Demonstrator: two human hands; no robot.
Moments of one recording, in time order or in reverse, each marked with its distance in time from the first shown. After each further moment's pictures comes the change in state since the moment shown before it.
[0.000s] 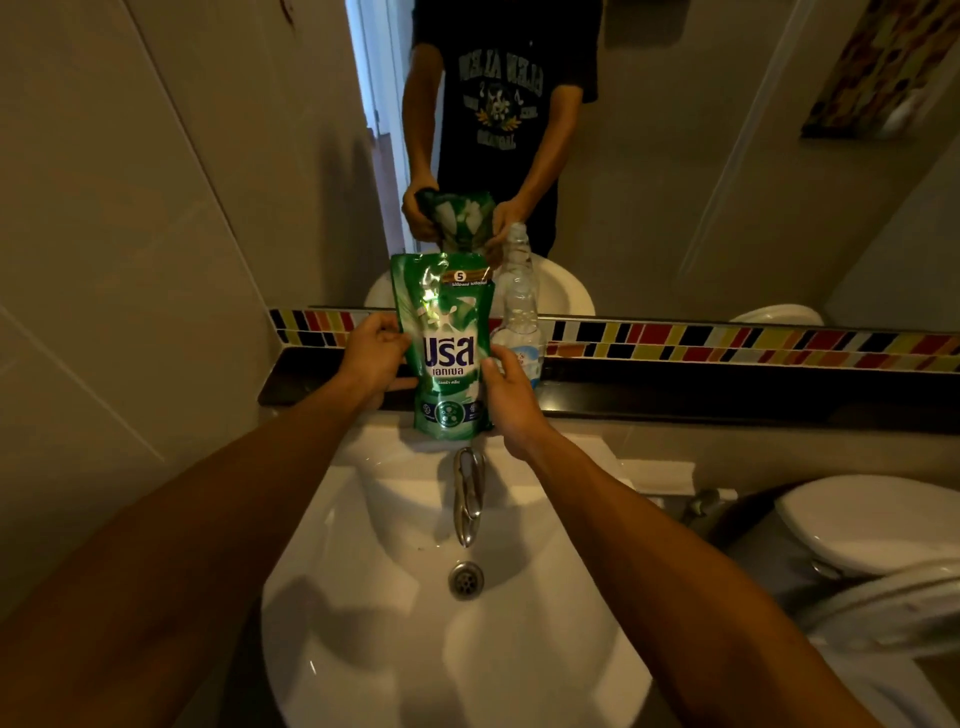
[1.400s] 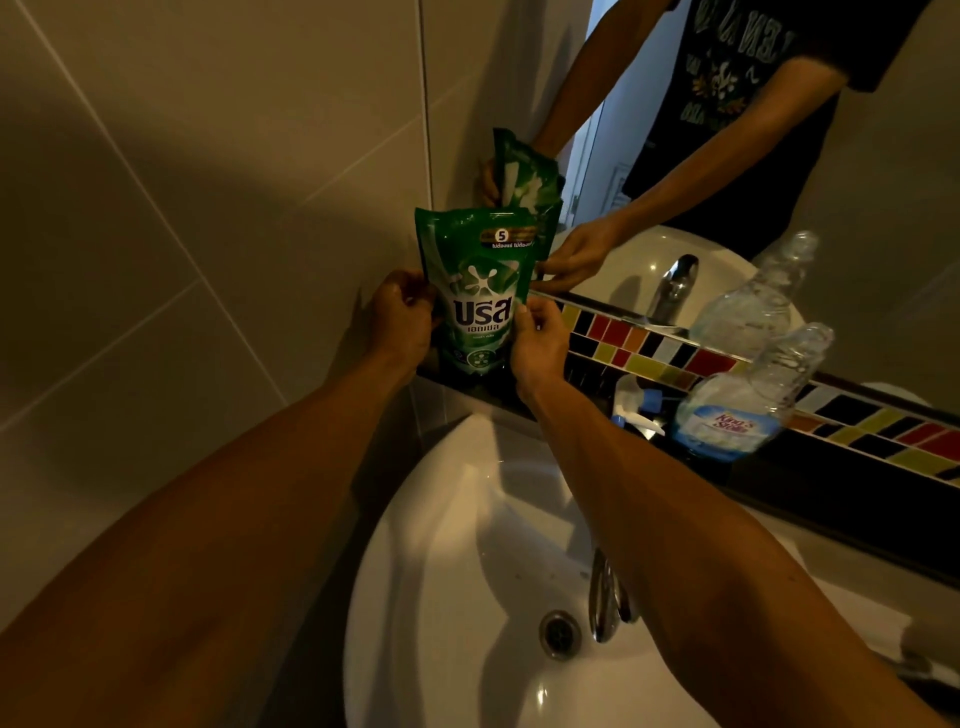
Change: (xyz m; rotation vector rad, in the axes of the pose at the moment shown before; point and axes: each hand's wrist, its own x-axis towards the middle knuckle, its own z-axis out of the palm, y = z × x) left_hand 0.107 -0.052 -0.165 -0.097 0.434 0.190; right_hand 0.151 0.048 0.209 -0.027 0.009 -0.074
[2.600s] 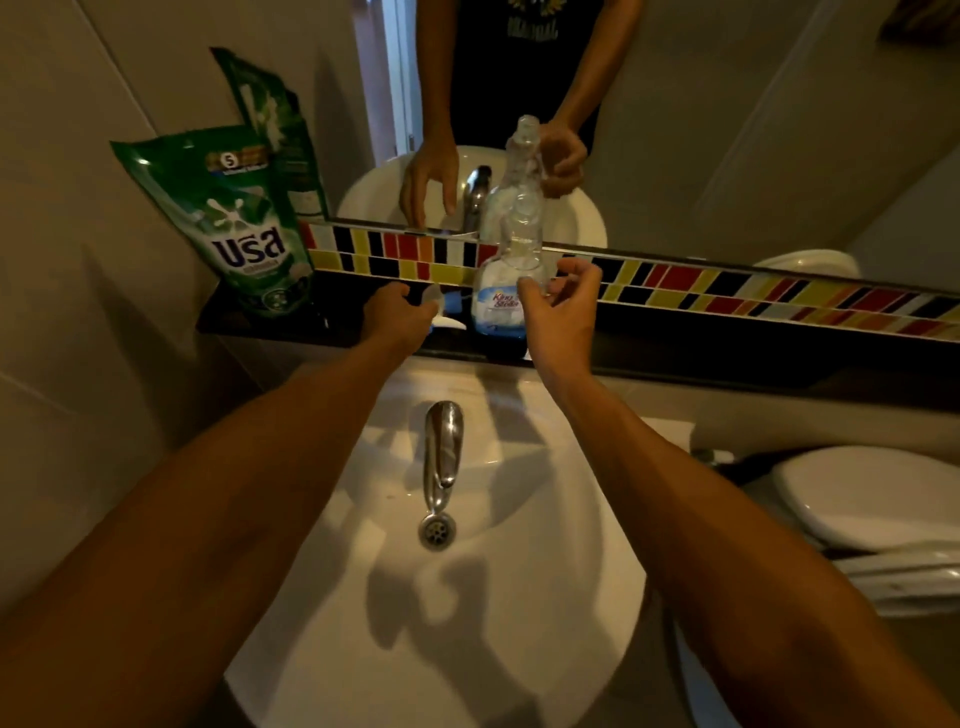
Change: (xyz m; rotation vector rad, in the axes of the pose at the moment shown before) left_hand -0.129 -0.042 0.193 0.556 -0.296 -0.119; right_hand -0.088 -0.037 -0.271 -0.084 0.338 -0.119
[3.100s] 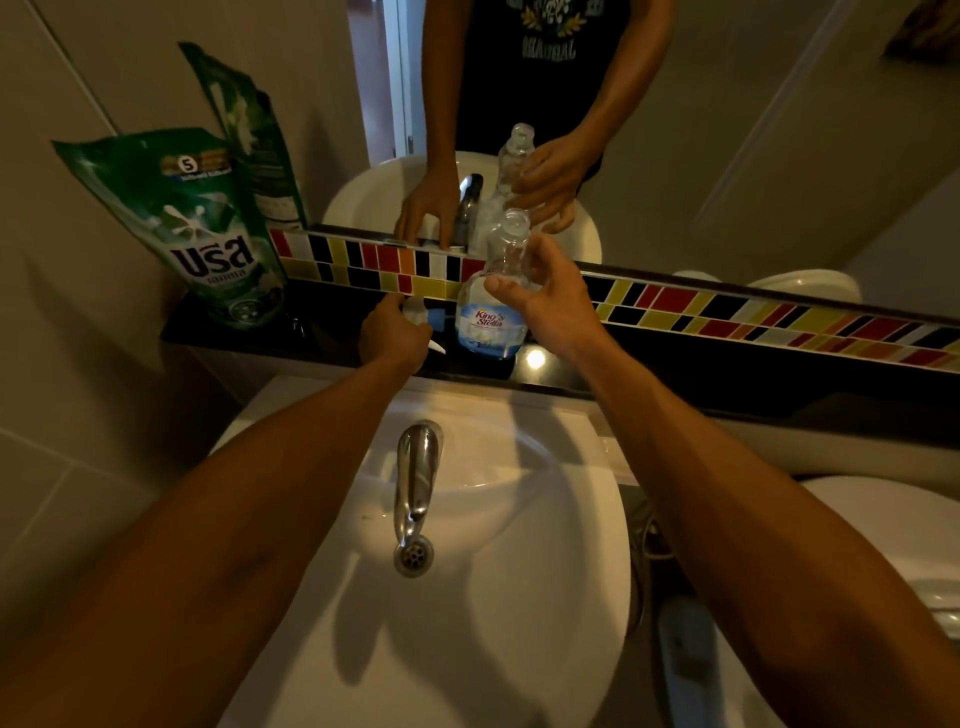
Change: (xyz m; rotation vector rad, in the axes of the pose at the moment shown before) left_hand 0.016 -0.006 0.040 -0.021 0.092 0.051; right_hand 0.059 -0.026 -0.020 -0.264 -0.475 -0.163
